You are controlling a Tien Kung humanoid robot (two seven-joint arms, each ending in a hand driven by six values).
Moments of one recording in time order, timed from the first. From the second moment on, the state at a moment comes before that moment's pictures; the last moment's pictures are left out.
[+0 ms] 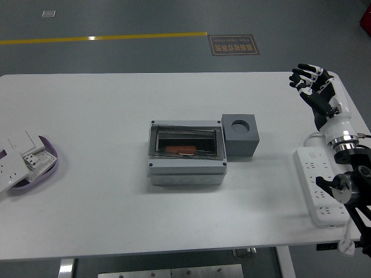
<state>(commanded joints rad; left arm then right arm) 0.03 0.25 -0.41 -0.25 0.45 0.04 0.05 0.16 -0.41 1.24 1.48 -0.78 -0.27 0.26</state>
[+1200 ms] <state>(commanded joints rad) 0.01 0.25 -0.42 -0.25 0.45 0.03 0.05 0.14 -0.39 1.25 1.45 -0.77 -0.27 0.26</state>
